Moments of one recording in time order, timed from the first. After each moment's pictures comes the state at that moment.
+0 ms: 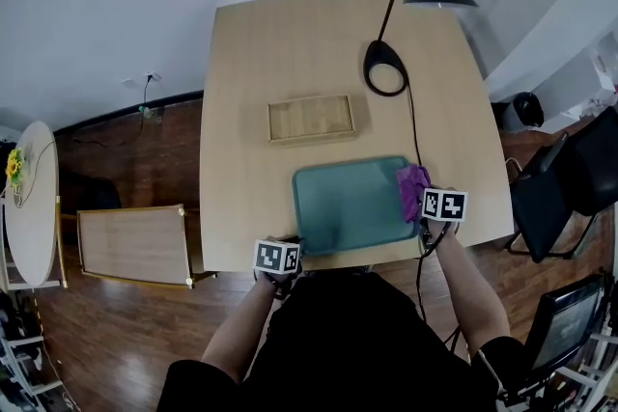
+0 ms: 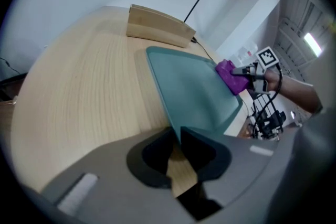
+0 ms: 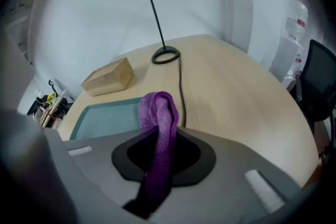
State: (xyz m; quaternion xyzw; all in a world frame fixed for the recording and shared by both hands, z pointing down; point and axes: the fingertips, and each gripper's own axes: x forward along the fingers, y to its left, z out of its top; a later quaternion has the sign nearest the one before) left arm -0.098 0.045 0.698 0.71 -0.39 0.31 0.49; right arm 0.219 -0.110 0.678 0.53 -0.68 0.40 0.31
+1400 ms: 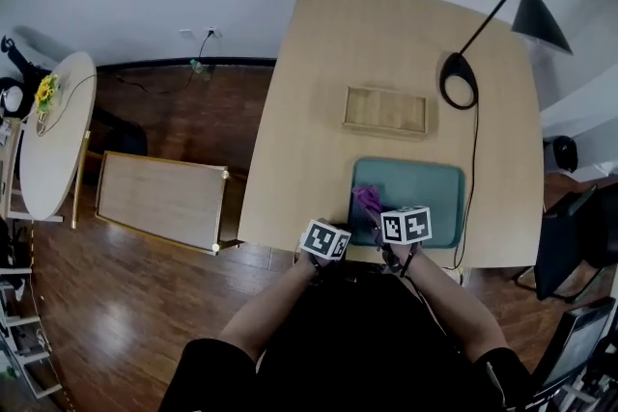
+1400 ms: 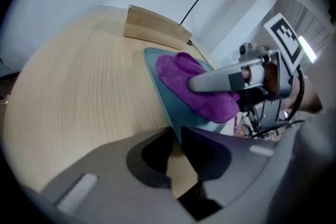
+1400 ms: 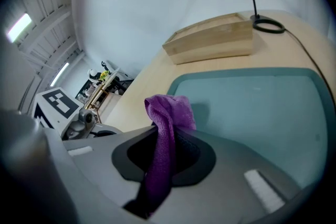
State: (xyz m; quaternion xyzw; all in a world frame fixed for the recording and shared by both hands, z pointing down) left arm -0.098 0.045 0.693 0.74 -0.36 0.29 0.49; right arm -0.077 -0.022 0.675 0.27 -0.80 0.42 0.33
